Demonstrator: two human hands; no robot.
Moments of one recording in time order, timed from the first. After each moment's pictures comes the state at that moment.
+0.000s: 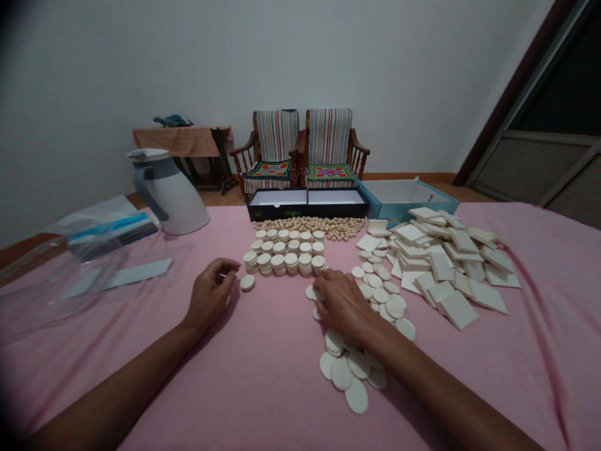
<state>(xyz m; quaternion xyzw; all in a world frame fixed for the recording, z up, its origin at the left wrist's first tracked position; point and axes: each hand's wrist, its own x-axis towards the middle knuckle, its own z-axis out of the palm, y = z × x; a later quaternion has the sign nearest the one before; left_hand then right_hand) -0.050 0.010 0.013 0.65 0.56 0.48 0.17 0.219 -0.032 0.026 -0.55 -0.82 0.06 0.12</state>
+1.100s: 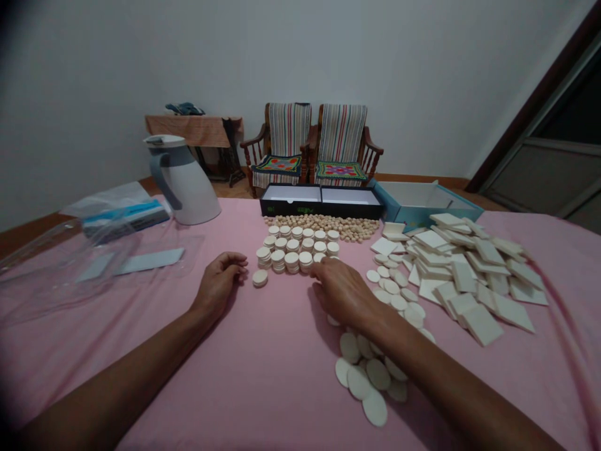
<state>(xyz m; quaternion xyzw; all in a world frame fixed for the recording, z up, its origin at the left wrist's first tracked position) -0.057 0.028 -0.006 0.42 0.50 0.62 0.44 0.190 -0.015 0.059 -0.52 -0.84 0.08 0.16</state>
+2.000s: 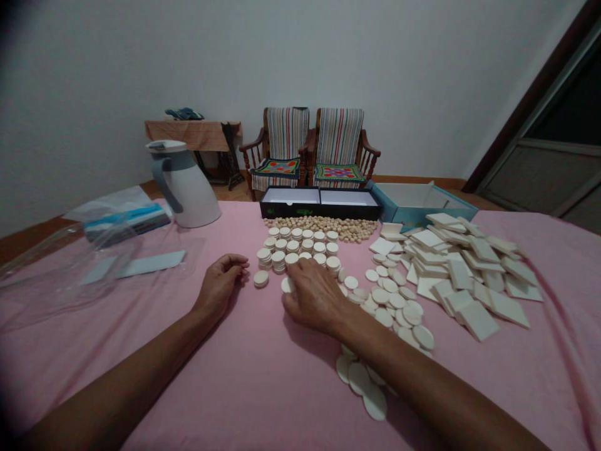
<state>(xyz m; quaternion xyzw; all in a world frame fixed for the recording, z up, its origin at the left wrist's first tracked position) -0.058 0.027 -0.003 0.41 0.50 0.62 0.45 0.151 -0.021 0.054 -0.49 -0.86 0.03 0.16</state>
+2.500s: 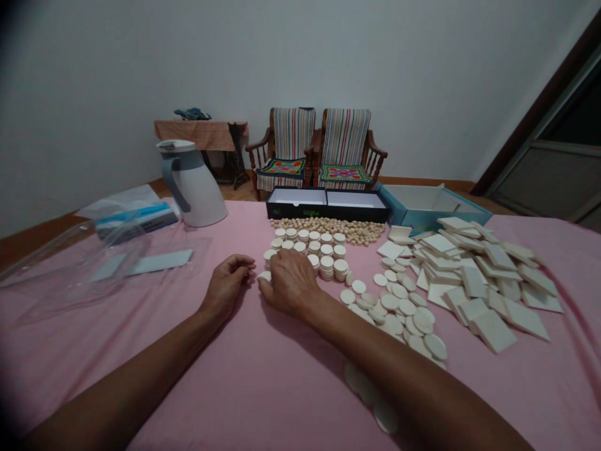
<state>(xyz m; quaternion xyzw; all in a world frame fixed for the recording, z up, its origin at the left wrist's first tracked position) -0.058 0.026 -0.004 0.41 0.49 0.62 0.45 0.098 0.005 0.057 -0.50 -0.85 -0.04 0.17</state>
